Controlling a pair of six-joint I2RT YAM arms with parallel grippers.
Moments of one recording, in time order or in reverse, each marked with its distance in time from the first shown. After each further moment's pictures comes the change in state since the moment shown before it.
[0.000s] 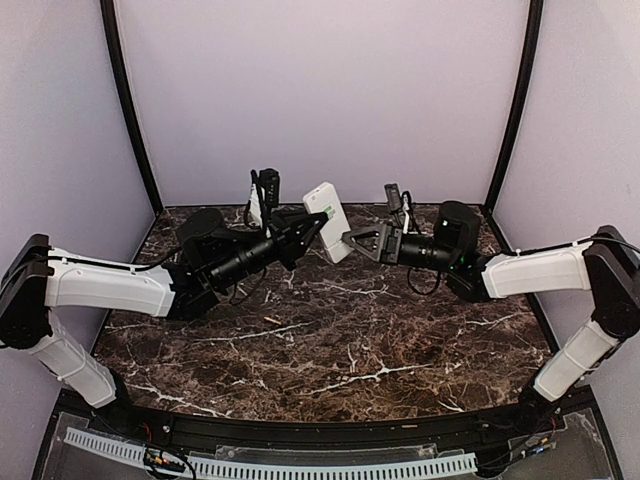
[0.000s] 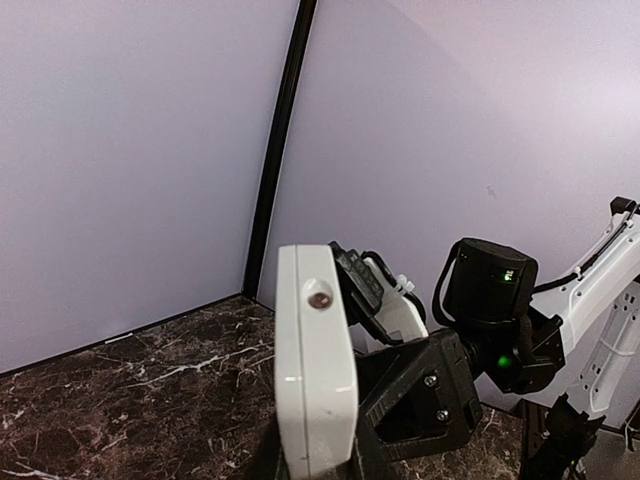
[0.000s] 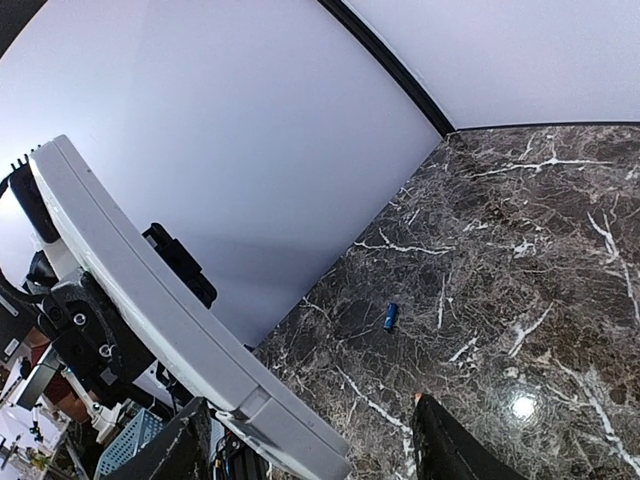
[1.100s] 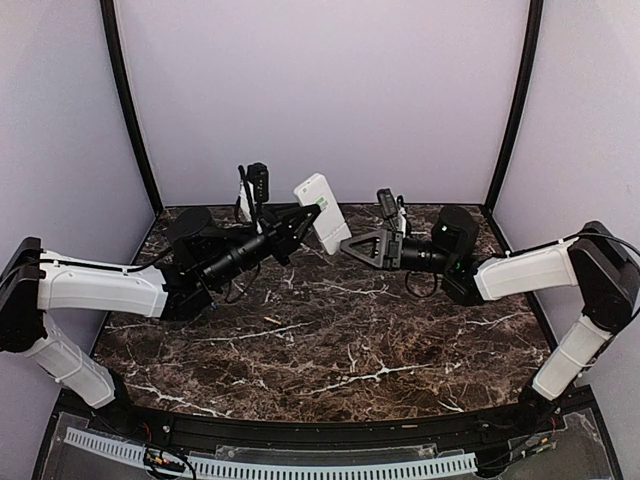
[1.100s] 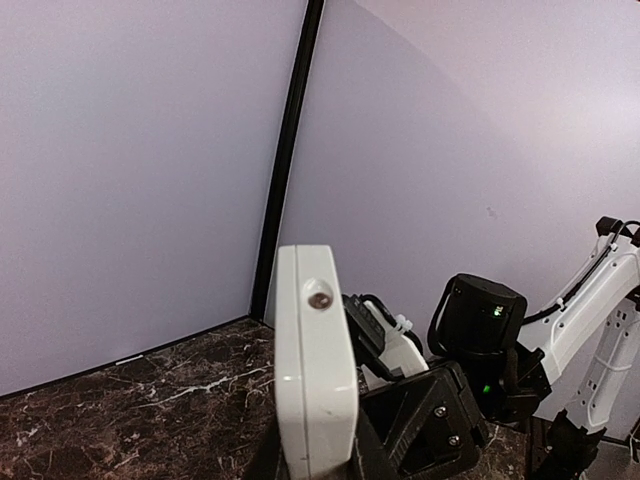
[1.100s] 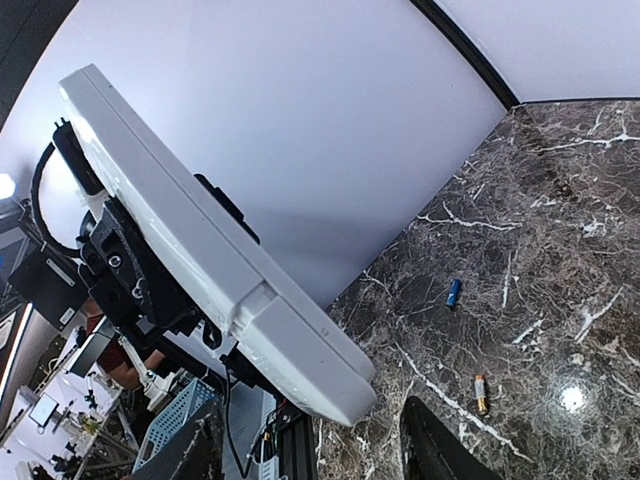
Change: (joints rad) left arm 0.006 -0.041 -0.019 0.031 -0.018 0.026; right arm -0.003 0.059 -0.011 0.154 -0.174 0.105
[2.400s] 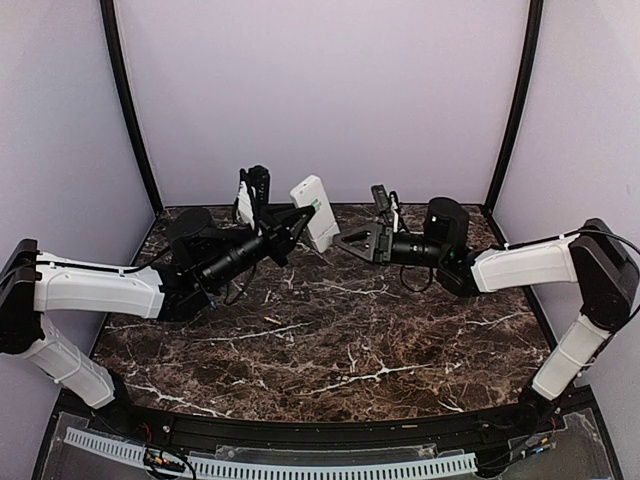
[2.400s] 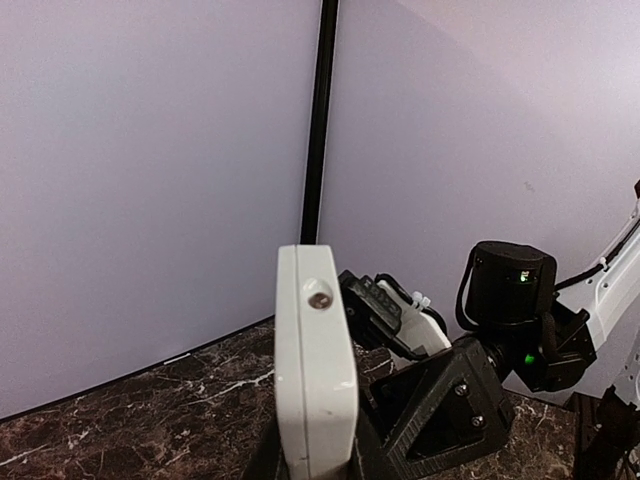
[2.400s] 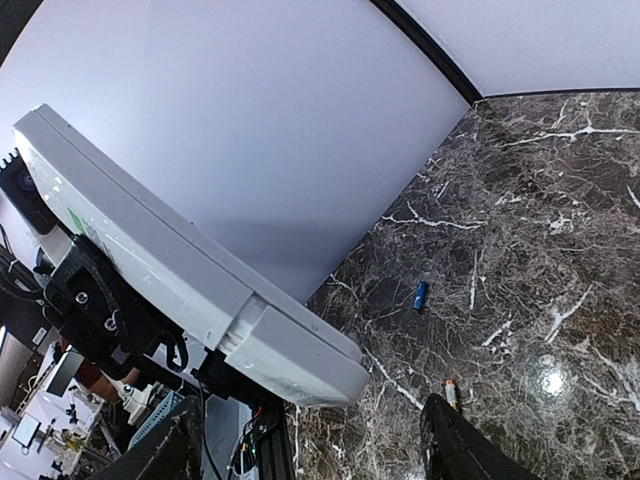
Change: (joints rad) left arm 0.000 -0.021 -0.011 -0.046 -0.075 0.116; right arm 0.013 0.016 0.078 -0.161 0.068 -0.051
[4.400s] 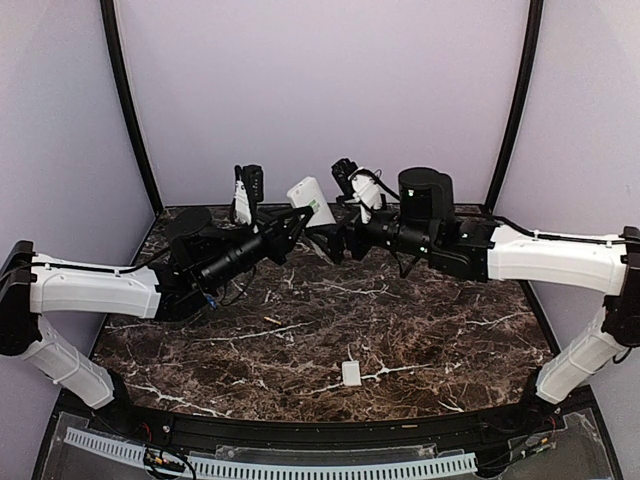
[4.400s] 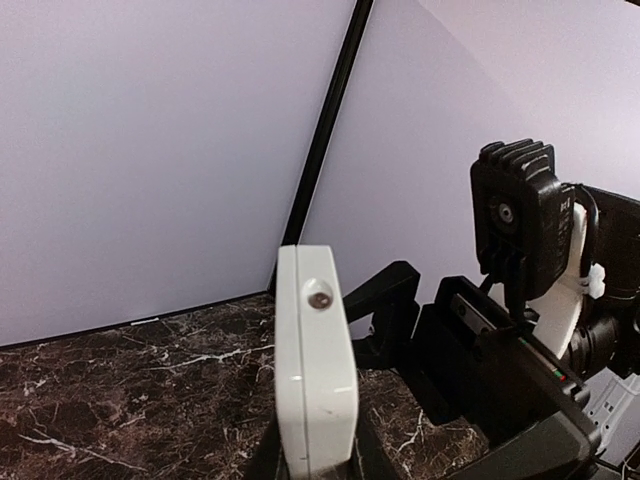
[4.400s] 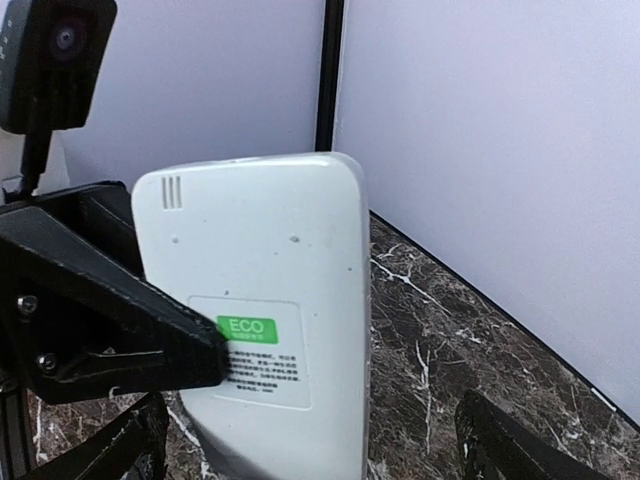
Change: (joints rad) left arm -0.006 -0.021 0.000 -0.055 -0.019 -0.204; right arm 0.263 -0.143 0.287 -0.586 0.652 -0.874
